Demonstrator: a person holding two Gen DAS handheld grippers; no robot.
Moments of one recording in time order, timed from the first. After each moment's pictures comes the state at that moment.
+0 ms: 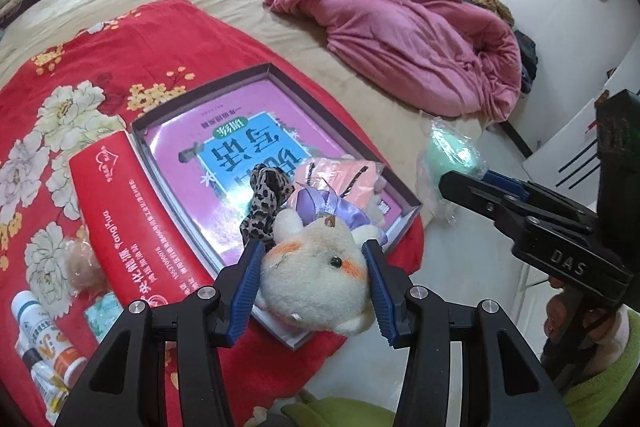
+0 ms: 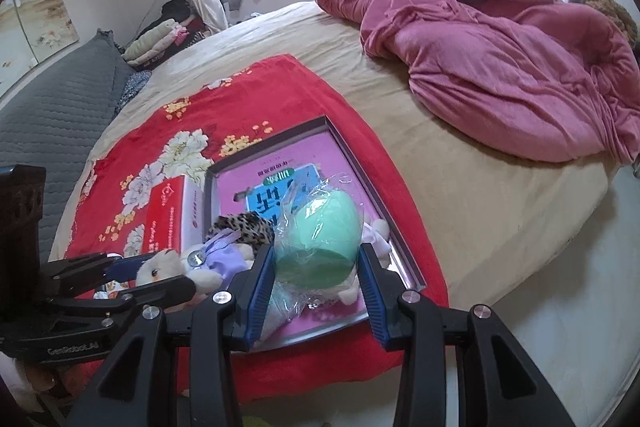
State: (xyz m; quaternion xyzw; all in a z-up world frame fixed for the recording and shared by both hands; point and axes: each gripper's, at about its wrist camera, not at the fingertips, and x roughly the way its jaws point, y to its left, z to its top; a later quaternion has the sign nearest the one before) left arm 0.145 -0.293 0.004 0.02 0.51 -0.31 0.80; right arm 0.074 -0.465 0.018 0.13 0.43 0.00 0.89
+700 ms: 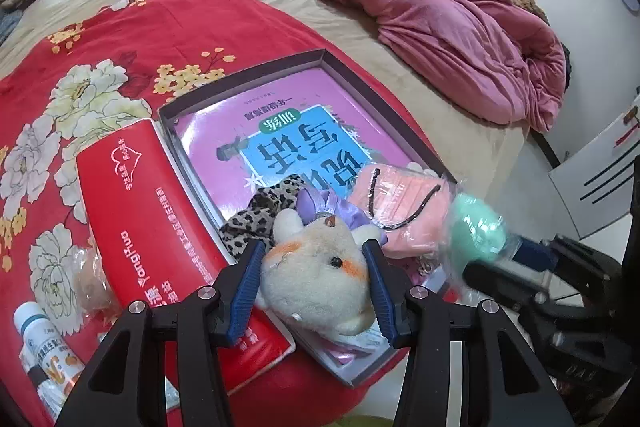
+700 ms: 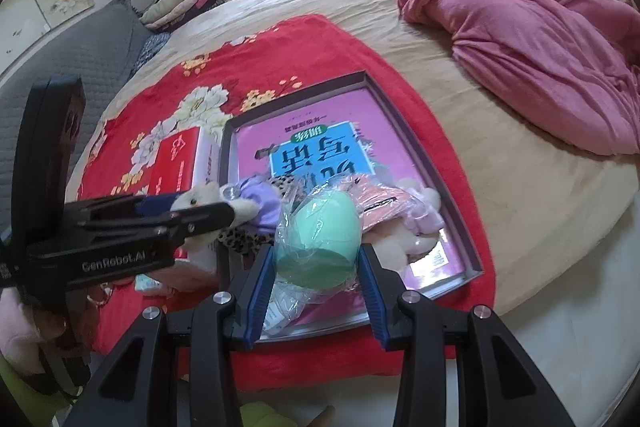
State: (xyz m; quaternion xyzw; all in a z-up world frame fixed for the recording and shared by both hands) left arm 0.193 -0.282 -0.033 0.02 0.53 -0.26 0.81; right arm 0.094 -0.428 -0.020 0.11 0.48 0.05 0.87
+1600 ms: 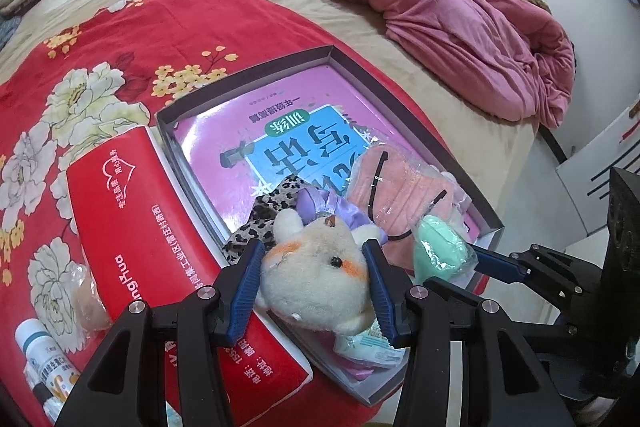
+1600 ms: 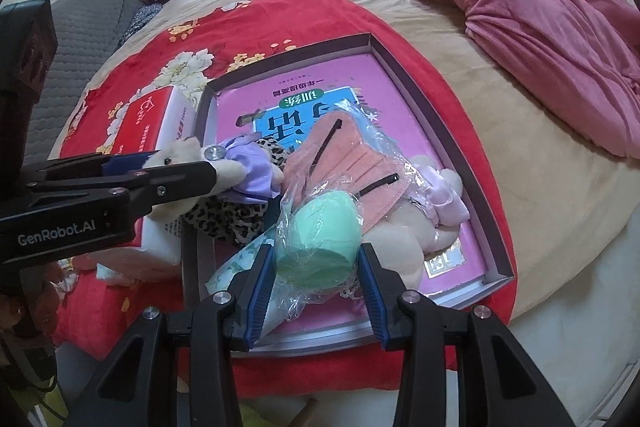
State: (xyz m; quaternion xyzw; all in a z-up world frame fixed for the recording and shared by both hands) left arm 0.206 -0.288 -0.047 0.03 0.53 -0.25 0.81; right arm 0.117 -0.418 -0.064 0.08 0.51 0.04 0.86
